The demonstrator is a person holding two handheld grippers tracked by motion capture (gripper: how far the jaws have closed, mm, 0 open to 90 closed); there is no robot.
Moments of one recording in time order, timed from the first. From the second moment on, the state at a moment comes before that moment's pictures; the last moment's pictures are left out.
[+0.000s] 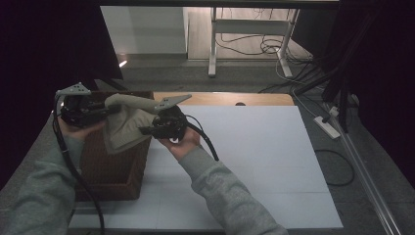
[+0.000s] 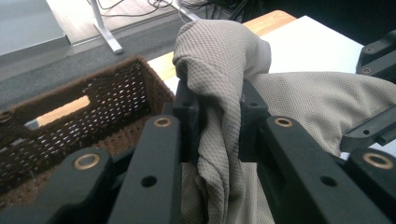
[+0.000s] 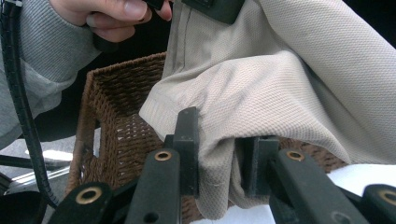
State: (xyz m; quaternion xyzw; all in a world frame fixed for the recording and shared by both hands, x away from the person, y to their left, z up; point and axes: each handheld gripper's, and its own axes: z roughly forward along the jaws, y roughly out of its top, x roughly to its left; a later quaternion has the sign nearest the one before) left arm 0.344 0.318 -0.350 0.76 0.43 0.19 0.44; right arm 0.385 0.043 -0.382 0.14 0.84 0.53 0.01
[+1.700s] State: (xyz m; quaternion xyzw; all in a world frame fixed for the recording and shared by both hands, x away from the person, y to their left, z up) left arm 0.356 0.402 -0.403 0.74 0.52 0.16 0.40; right arm 0.389 0.137 -0.434 0.14 0.85 0.50 -0.03
